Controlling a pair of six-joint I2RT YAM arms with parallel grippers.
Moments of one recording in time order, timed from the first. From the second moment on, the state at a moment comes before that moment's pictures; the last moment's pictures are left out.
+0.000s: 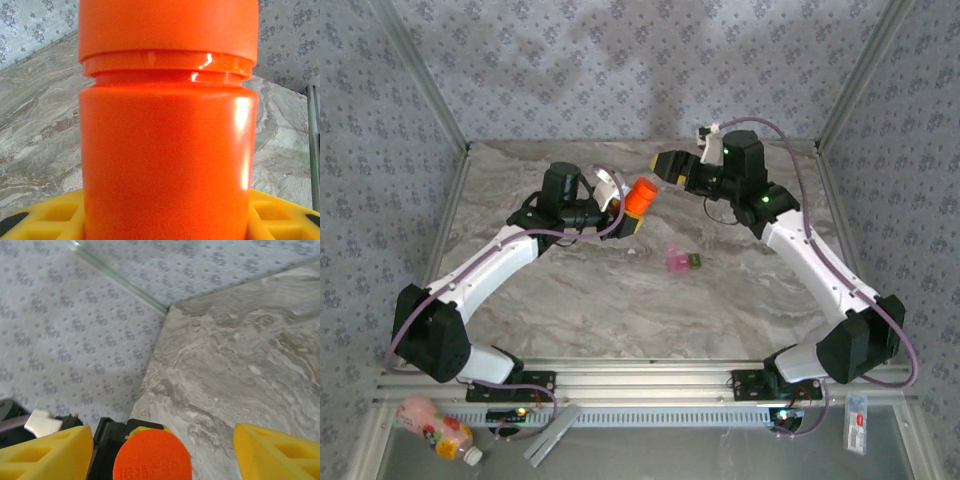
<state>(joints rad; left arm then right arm) -0.53 1.41 1.13 -0.21 0.64 0.15 0.45 1.39 1.37 -0.31 -0.42 0.76</state>
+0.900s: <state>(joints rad) -0.53 1.41 1.13 -0.21 0.64 0.15 0.60 1.43 1.42 -0.43 -0.27 0.86</state>
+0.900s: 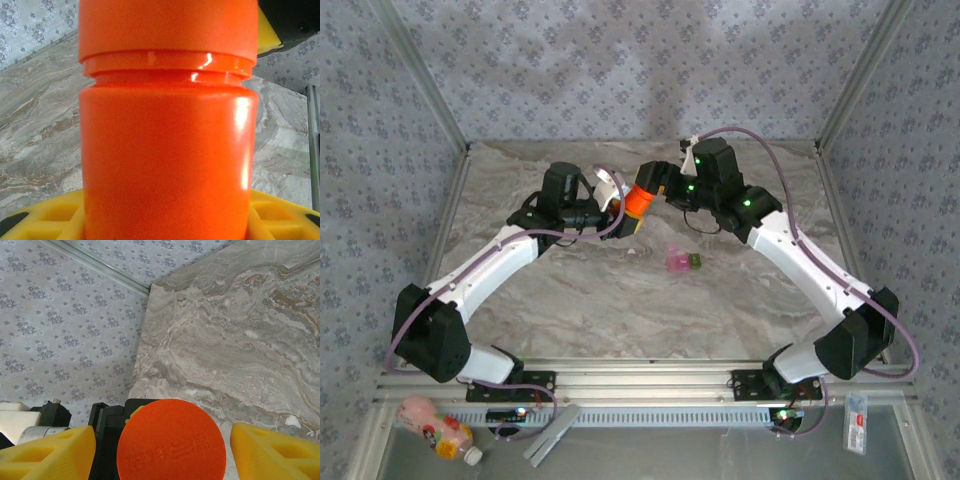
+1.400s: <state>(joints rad) -0.53 1.41 1.13 -0.21 0.64 0.15 0.61 1.45 1.42 -0.43 -0.27 0.87</state>
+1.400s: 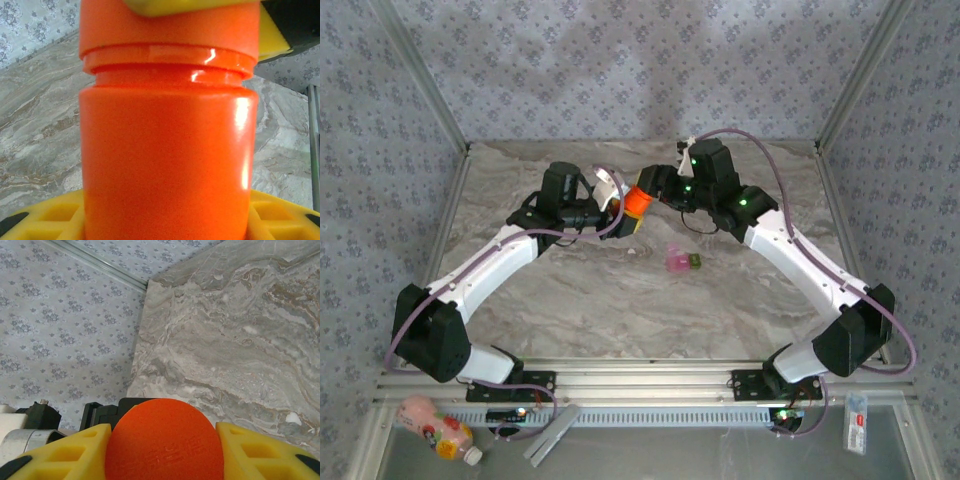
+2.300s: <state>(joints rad) -0.52 1.42 1.13 -0.20 0.61 0.15 0.40 1.52 1.23 0.08 -0.90 0.45</state>
